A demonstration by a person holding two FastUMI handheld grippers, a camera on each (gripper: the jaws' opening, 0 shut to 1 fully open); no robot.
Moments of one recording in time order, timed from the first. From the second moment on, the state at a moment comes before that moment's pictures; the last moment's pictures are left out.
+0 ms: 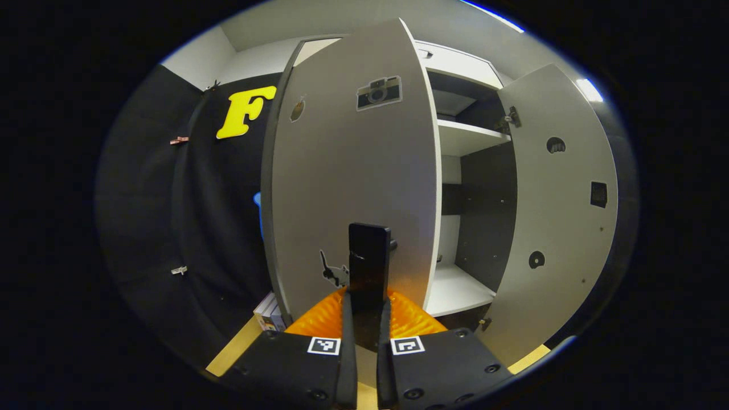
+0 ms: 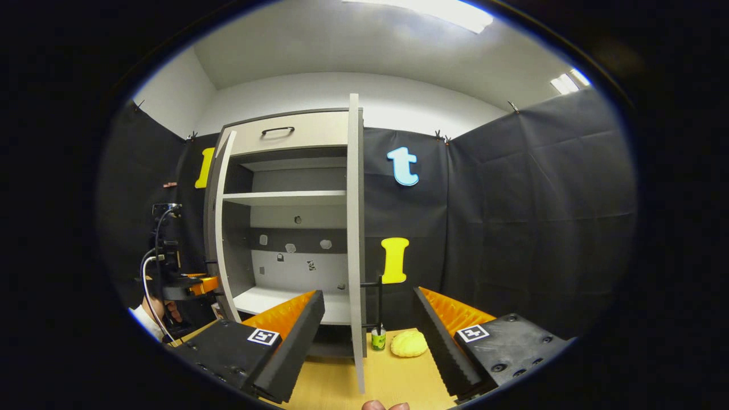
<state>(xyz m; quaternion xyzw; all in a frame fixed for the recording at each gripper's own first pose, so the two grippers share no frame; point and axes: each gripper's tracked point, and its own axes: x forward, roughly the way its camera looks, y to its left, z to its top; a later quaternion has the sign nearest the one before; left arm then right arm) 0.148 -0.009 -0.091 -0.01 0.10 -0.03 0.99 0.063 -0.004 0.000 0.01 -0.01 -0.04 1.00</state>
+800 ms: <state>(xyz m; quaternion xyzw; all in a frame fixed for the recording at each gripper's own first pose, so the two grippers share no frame) 0.107 0.060 -0.090 -0.01 0.11 -0.01 0.99 0.046 0.047 -0.004 0.01 0.00 0.00 1.00</state>
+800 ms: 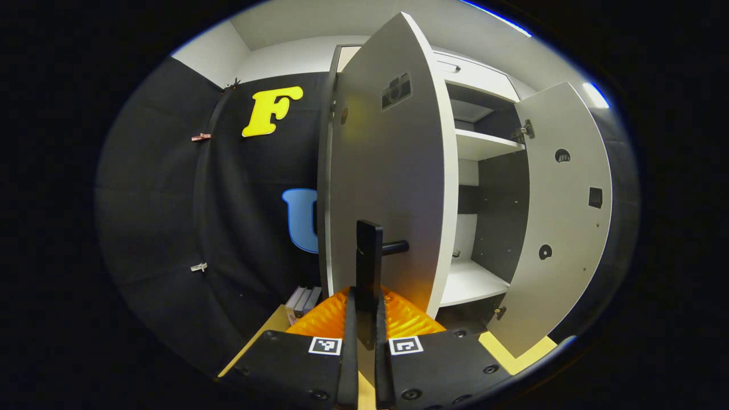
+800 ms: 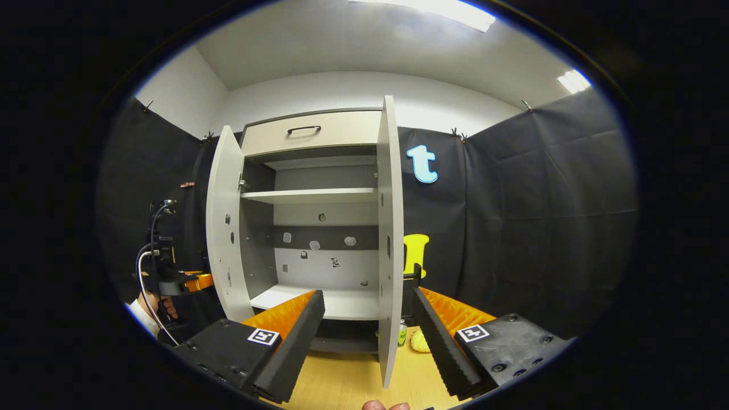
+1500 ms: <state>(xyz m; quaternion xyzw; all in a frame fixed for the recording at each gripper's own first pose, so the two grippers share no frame) 0.089 0.087 -0.097 -0.02 0.11 -0.03 0.99 0.050 0.073 -0.004 0.02 0.00 0.01 1.00</state>
